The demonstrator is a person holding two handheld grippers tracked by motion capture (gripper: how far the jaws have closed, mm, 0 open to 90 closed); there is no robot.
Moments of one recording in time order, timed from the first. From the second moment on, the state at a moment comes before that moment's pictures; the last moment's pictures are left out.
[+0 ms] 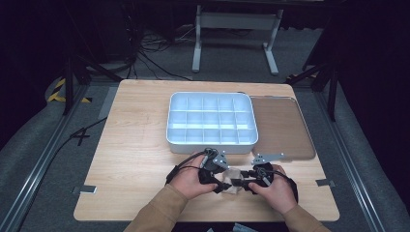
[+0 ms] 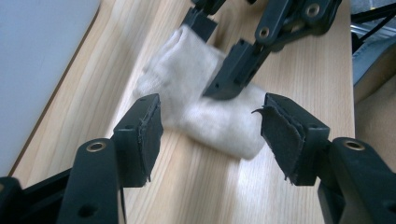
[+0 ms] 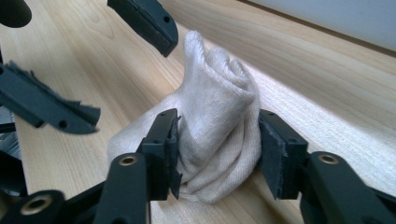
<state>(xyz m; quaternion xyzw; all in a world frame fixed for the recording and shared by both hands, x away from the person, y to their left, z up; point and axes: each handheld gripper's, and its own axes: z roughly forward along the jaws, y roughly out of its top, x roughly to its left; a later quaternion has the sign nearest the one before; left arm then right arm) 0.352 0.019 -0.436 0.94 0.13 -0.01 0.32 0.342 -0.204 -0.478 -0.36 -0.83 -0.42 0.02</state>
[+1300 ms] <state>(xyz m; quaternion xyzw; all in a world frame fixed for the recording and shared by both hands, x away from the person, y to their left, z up) 0.353 0.113 -0.443 0.92 0.26 0.07 0.29 0.346 -0.204 -0.454 -0.33 -0.85 -0.41 0.01</state>
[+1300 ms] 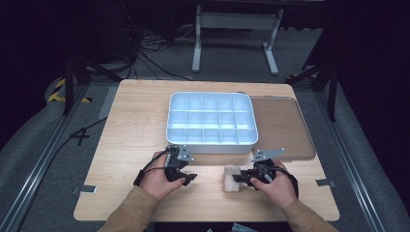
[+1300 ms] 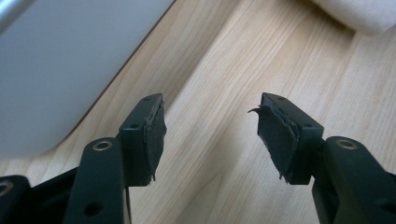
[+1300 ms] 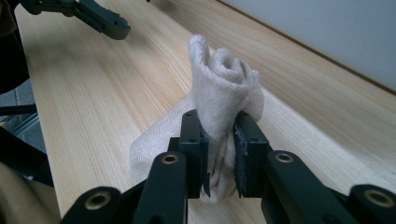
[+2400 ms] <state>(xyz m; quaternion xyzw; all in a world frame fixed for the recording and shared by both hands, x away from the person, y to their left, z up) 0.350 0.132 -0.442 0.89 0.32 0.10 0.30 0.377 -0.225 -0.384 -0.33 -0.86 -0.40 -0.03</state>
